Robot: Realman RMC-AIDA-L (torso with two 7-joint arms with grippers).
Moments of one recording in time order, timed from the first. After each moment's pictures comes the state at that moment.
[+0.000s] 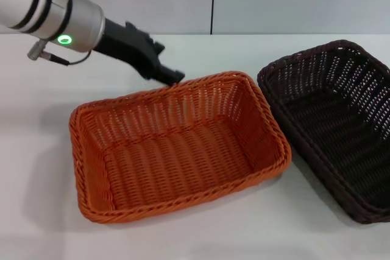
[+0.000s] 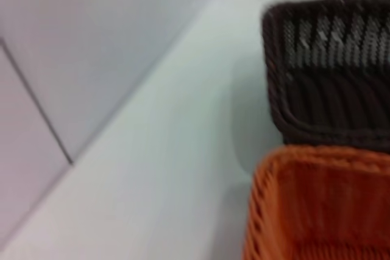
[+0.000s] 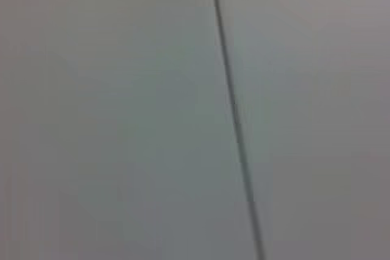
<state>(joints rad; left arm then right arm) -0.81 -2.06 1.07 1.15 2.44 1.40 -2.08 0.60 2.06 -0.71 -0.25 2.73 1.16 -2.83</state>
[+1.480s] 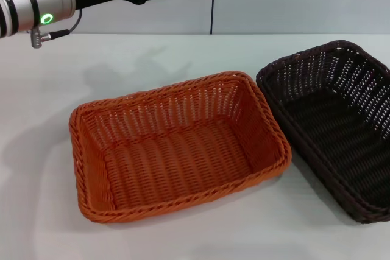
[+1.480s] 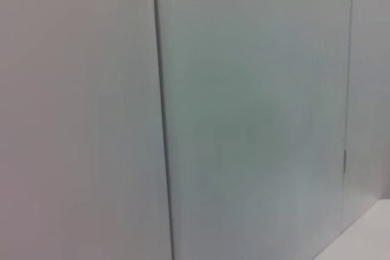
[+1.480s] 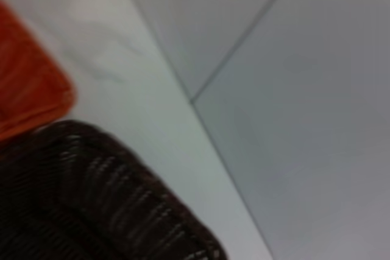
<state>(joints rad) -0.59 -2.06 1.11 1.09 1.77 0.93 -1.77 0.70 1.87 -0.80 -1.32 0.68 1.53 -1.52</state>
